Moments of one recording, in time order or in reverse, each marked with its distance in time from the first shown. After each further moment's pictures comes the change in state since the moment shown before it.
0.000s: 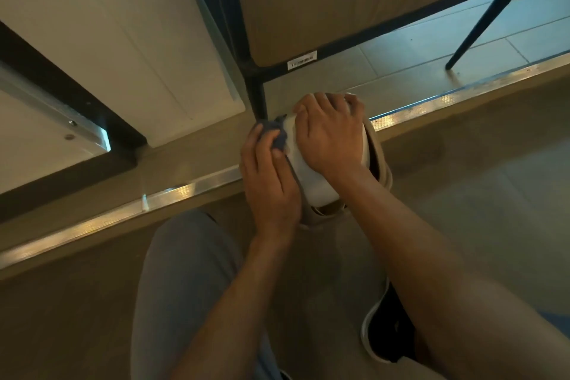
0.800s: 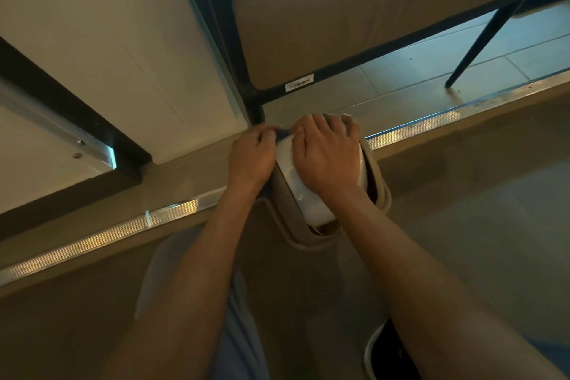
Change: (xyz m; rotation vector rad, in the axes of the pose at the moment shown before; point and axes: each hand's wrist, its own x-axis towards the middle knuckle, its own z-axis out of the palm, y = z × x) left_hand 0.096 0.006 -0.003 0.048 -0.362 -0.237; right_hand 0.000 0.000 0.003 0.053 -0.020 0.021
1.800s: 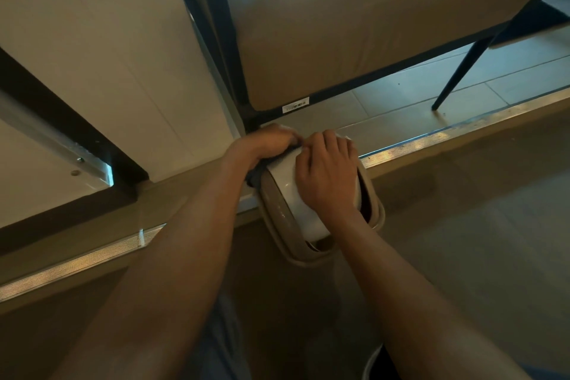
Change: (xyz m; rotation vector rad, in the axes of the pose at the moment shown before) left_hand 0.056 0.060 -0.002 0.361 -0.628 -0.067; right_hand -0.004 0.003 0.001 0.198 0.130 0.076
